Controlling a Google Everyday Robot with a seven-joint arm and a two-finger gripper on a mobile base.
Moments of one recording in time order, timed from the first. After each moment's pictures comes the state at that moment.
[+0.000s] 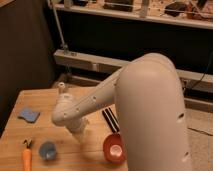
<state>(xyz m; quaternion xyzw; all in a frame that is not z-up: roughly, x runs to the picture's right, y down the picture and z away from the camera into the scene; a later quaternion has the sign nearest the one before) -0.152 0.219 0.760 -0.29 0.09 0.07 0.95</state>
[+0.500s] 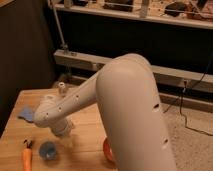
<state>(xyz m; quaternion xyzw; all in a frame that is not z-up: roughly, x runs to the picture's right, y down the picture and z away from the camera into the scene) -0.190 0.250 0.743 -0.34 0.07 -0.01 0.94</state>
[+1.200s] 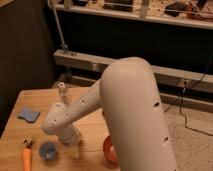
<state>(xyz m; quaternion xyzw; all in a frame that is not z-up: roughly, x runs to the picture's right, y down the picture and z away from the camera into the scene) -0.147 0.300 0.746 -0.38 0.11 0.03 0.92</state>
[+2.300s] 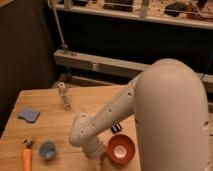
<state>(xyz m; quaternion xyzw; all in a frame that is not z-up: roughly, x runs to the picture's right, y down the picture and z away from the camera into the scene) -0.021 0.345 0.708 -0.38 0.21 0.16 0.89</state>
